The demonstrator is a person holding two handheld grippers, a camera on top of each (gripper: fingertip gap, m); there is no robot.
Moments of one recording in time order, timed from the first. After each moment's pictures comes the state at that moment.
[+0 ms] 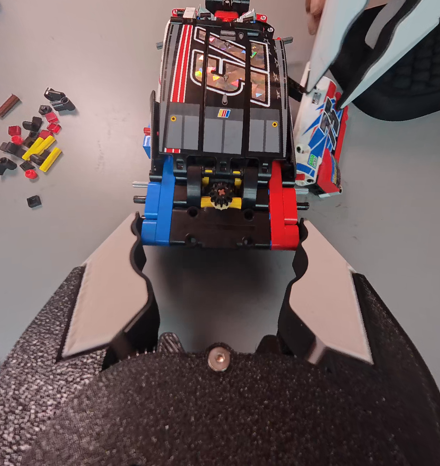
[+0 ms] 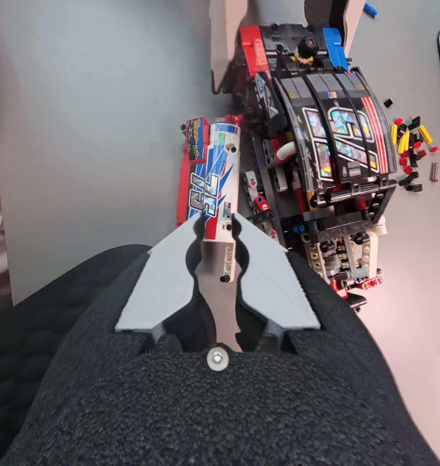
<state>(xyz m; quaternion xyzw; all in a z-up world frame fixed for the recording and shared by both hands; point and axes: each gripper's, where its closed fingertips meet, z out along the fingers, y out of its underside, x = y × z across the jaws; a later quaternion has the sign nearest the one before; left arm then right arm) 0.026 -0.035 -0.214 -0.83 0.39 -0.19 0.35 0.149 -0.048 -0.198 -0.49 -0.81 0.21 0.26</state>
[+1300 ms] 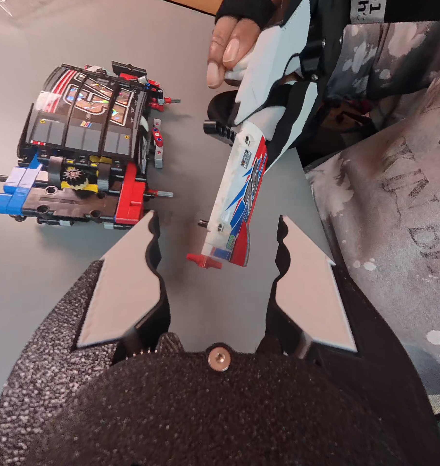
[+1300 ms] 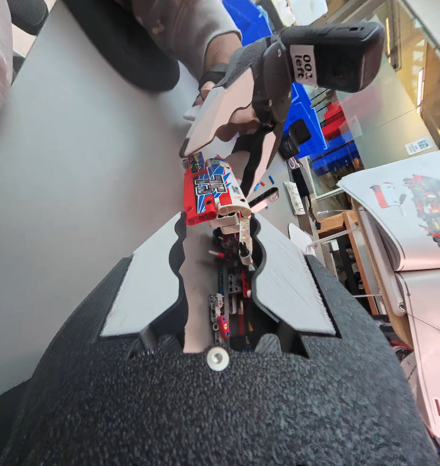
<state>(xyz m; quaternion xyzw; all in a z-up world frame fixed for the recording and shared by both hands) 0.054 -0.114 -0.165 -0.76 0.40 -0.35 0.37 0.090 -0.111 -0.136 -0.24 -0.79 0.20 0.53</state>
